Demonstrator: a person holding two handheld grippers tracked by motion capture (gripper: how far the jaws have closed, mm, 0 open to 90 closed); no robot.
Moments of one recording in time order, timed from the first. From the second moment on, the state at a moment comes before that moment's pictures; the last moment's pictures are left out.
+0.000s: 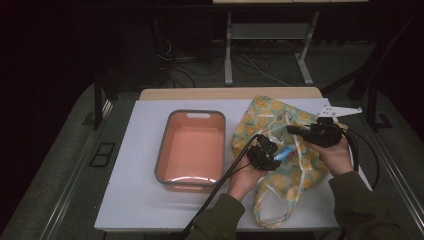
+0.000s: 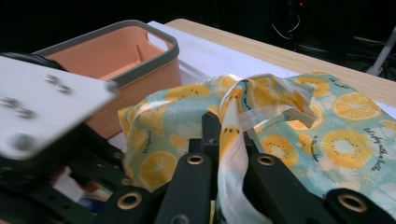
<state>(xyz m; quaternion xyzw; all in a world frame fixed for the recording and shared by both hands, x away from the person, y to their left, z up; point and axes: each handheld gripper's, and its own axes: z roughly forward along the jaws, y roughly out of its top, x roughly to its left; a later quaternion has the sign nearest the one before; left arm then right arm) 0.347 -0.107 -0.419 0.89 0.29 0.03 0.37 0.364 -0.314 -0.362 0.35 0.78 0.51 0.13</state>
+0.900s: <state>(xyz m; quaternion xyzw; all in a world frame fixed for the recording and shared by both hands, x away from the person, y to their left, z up) 0.315 -0.079 -0.447 0.87 0.30 0.09 0.38 0.363 -0.313 -0.364 0.36 0.78 0.50 0.13</state>
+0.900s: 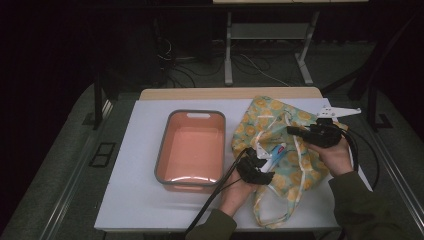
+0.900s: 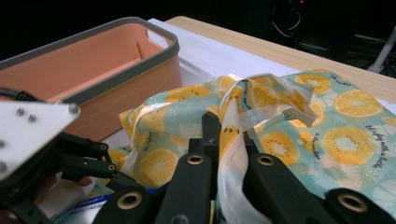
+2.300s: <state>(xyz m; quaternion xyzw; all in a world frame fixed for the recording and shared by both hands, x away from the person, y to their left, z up) 0.380 -0.133 -0.440 0.87 0.31 0.11 0.38 0.362 -0.316 -0.361 0.35 0.77 0.51 0.12</state>
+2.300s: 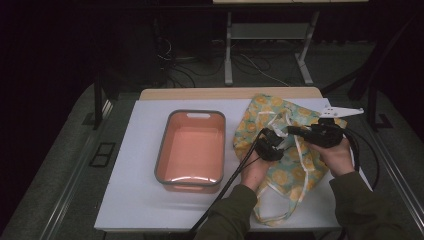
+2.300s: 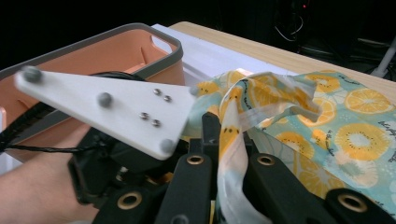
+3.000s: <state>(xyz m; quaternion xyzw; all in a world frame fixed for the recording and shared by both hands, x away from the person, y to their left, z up) 0.309 -0.078 -0.415 0.84 0.32 0.12 0.43 0.361 -0.314 -0.362 0.35 0.78 0.51 0.13</state>
